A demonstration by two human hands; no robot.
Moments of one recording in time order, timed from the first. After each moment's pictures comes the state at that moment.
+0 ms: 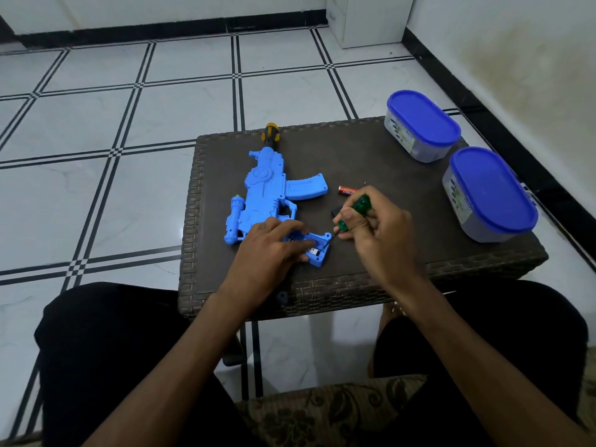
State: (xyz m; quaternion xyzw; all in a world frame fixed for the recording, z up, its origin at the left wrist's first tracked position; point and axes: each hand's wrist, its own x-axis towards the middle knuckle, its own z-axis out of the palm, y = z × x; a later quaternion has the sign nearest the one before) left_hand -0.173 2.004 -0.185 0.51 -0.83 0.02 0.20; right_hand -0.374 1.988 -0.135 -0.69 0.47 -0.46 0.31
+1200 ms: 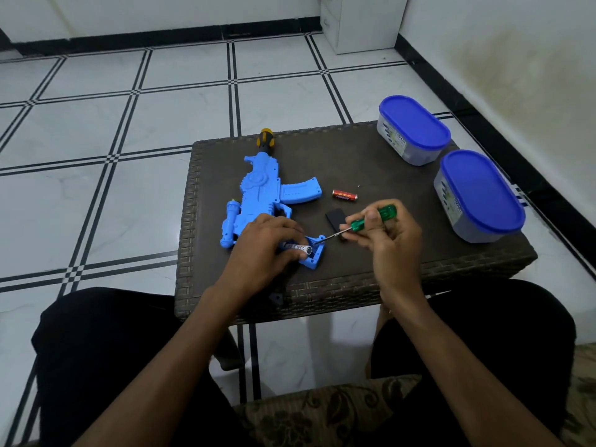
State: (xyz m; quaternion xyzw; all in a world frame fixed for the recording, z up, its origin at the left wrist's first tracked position) left_hand -0.173 1.993 -0.170 0.56 -0.78 -0.16 0.23; right_hand -0.378 1.998 -0.143 -0.47 0.49 -0.59 0.44
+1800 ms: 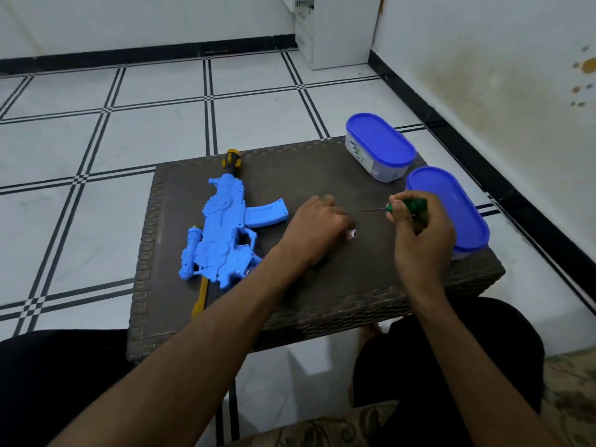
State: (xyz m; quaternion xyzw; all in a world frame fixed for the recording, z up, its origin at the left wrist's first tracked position) left_hand -0.295 1.895 -0.159 0.41 -0.90 0.06 0.13; right_hand -0.454 1.950 -0.141 -0.49 0.62 -0.58 0.19
